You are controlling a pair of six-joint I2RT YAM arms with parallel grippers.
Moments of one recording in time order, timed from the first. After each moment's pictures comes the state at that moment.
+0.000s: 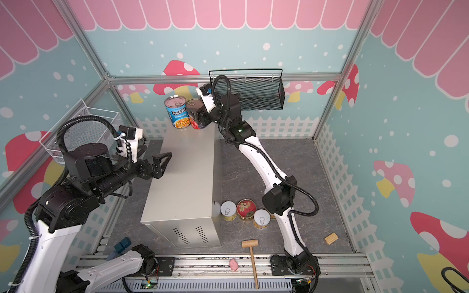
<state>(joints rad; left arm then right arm) -0.47 1.01 1.64 -0.95 -0.08 -0.08 0.60 2.21 2.50 -0.22 -0.36 -0.06</state>
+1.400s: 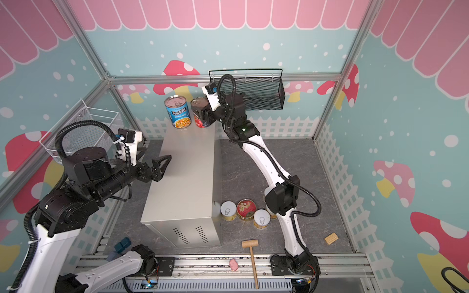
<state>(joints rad) -0.47 0.97 1.59 -0.92 -0.06 -0.08 0.56 2.18 2.45 -0.19 -0.37 -0.05</state>
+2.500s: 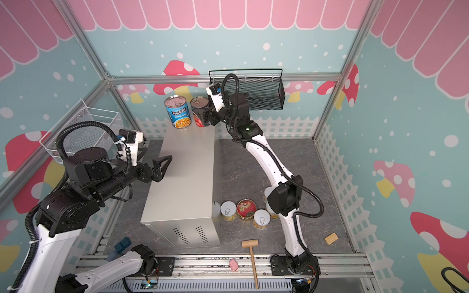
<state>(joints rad) -0.47 0.97 1.58 -0.91 -0.06 -0.07 0.54 2.11 2.36 -0.21 -0.41 -0.02</state>
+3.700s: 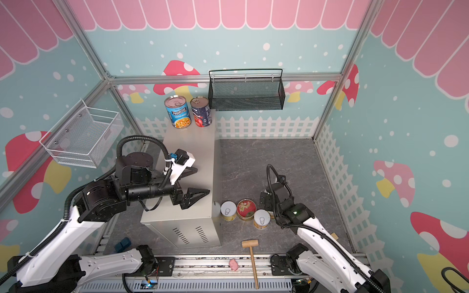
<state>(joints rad) -0.83 1.09 1.53 -0.90 0.22 -0.01 0.55 0.85 0.67 -0.71 0.33 0.58</state>
